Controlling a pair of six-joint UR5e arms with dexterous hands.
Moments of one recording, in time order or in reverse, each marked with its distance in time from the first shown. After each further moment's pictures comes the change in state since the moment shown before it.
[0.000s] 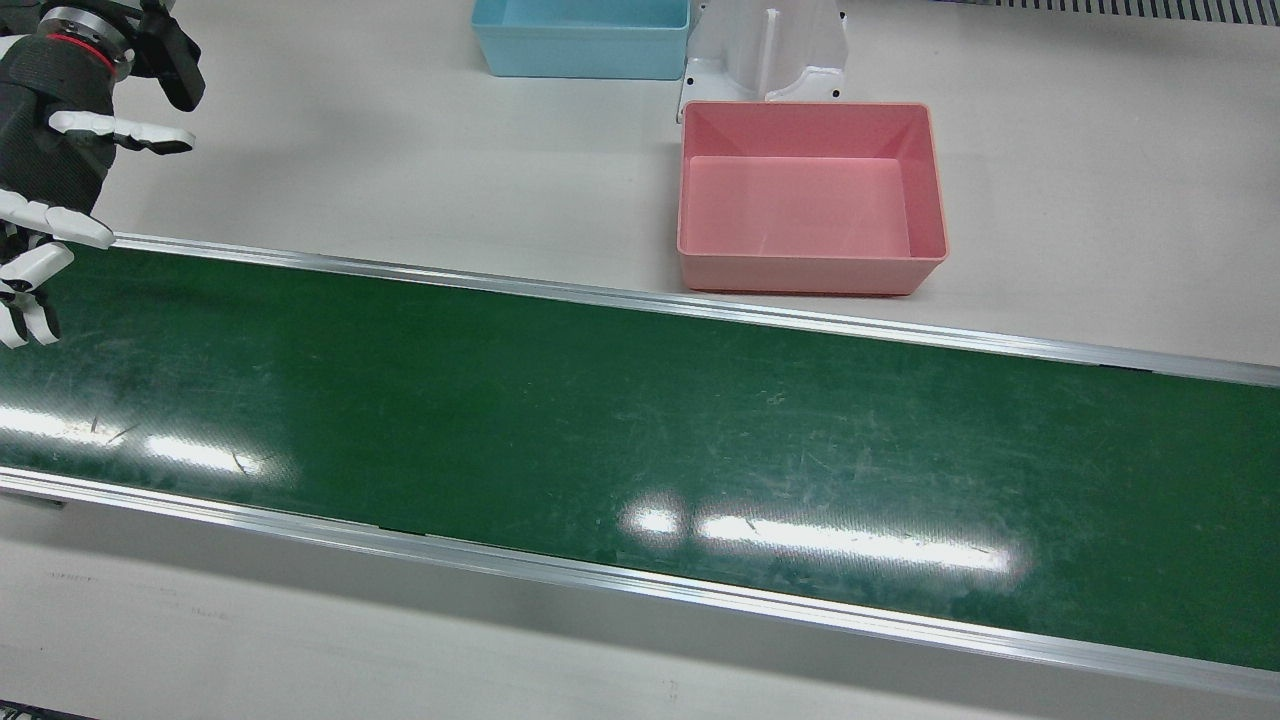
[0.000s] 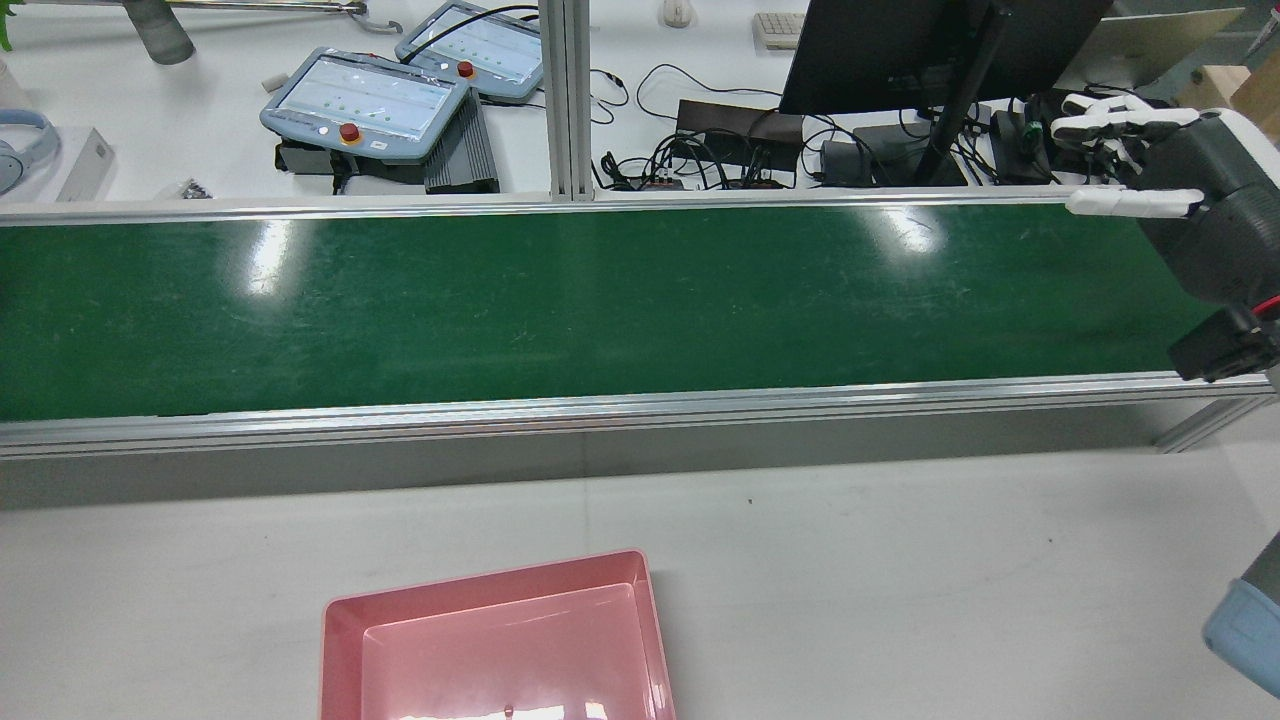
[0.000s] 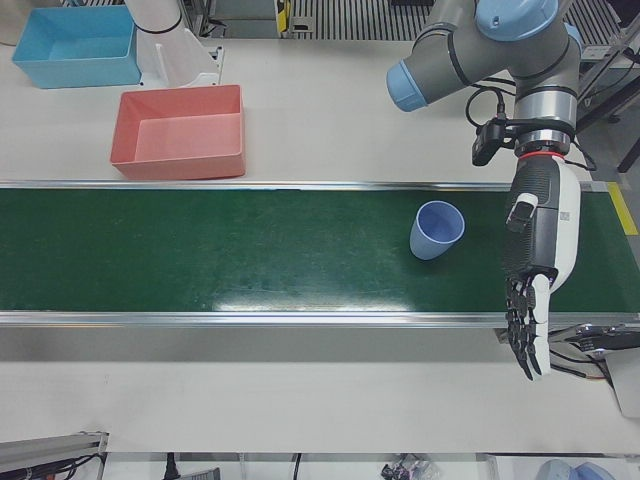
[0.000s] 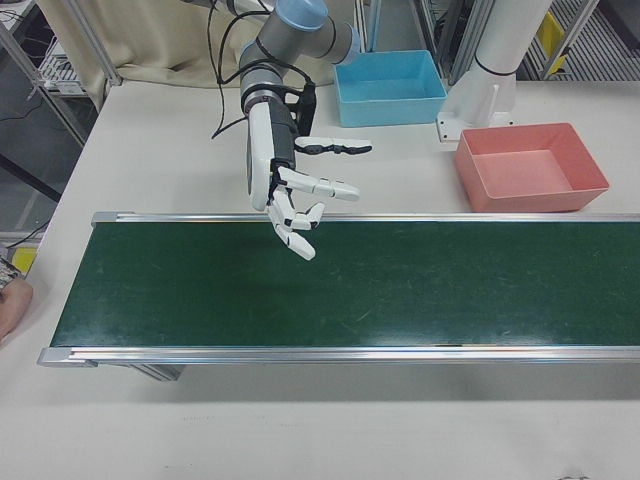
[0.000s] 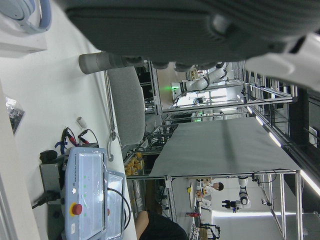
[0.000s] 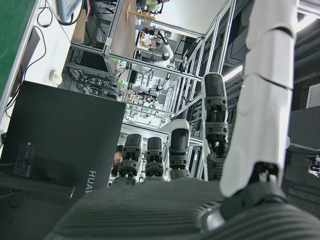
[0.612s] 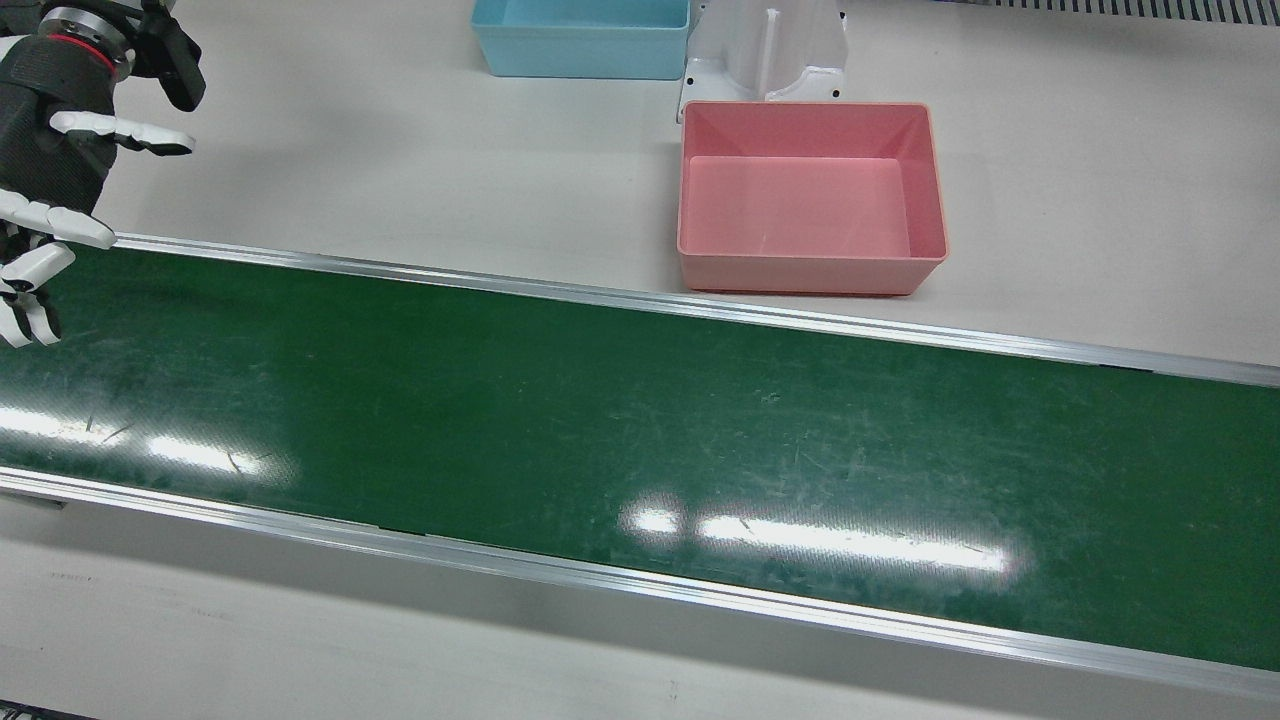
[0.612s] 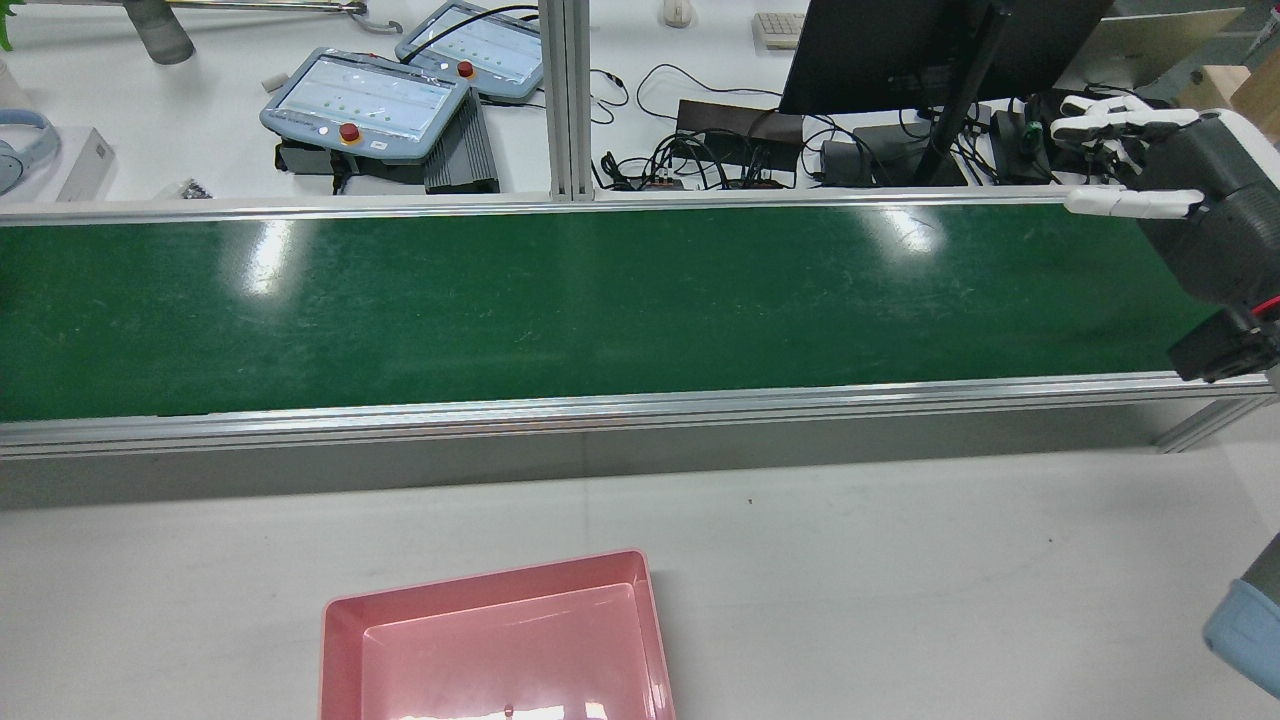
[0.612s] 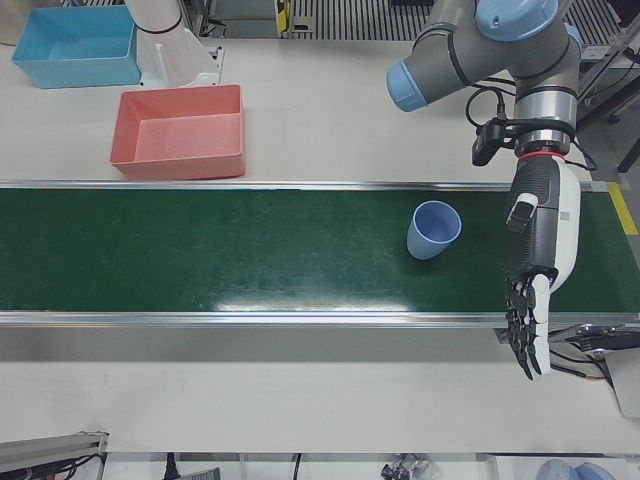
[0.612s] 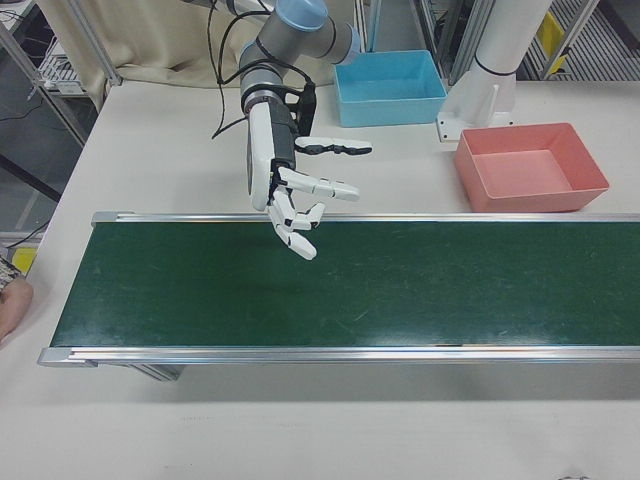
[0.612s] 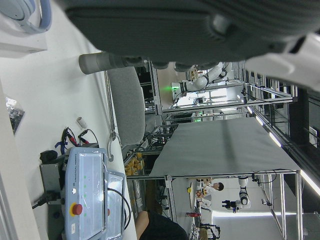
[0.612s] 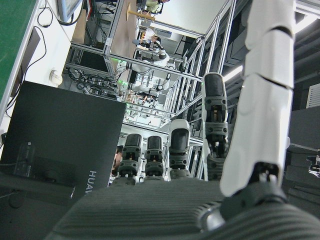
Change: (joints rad) left arm 0.000 0.000 0.000 0.000 0.000 0.000; right arm -0.001 -0.001 0.000 0.001 0.000 0.000
